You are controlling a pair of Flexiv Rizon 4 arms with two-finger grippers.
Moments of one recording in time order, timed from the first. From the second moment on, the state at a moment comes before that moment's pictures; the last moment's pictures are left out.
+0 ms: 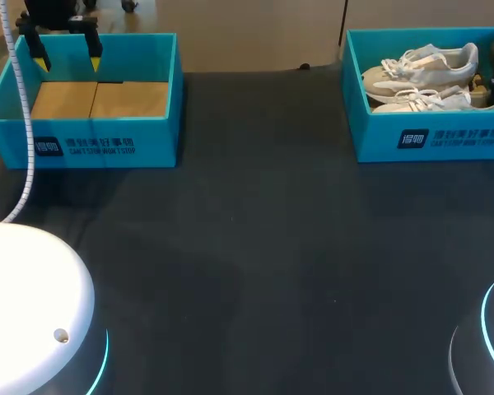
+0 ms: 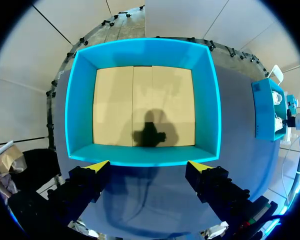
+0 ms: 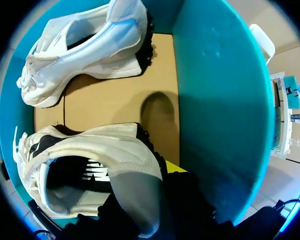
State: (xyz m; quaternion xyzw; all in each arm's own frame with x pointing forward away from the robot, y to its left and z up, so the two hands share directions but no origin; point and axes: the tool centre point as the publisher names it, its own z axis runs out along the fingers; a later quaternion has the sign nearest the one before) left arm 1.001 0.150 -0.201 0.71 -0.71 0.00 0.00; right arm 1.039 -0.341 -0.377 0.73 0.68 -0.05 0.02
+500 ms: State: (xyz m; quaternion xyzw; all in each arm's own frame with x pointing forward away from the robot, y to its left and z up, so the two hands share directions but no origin) left arm 1.001 0.150 -0.201 0.71 -0.71 0.00 0.00; right arm 1.053 -0.337 -0.312 0.74 0.67 -0.04 0.07
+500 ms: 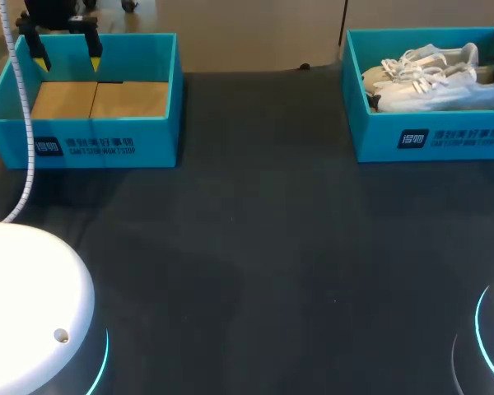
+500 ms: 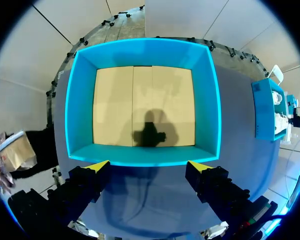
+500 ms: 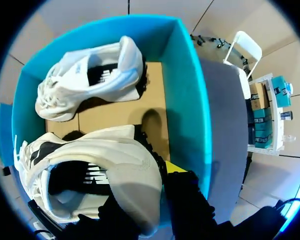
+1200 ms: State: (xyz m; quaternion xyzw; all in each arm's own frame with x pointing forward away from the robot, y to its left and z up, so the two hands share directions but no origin) left arm 1.001 0.150 -0.201 0.71 -0.71 0.00 0.00; right arm 1.059 -0.340 -0.230 0.76 0.65 -0.03 0.09
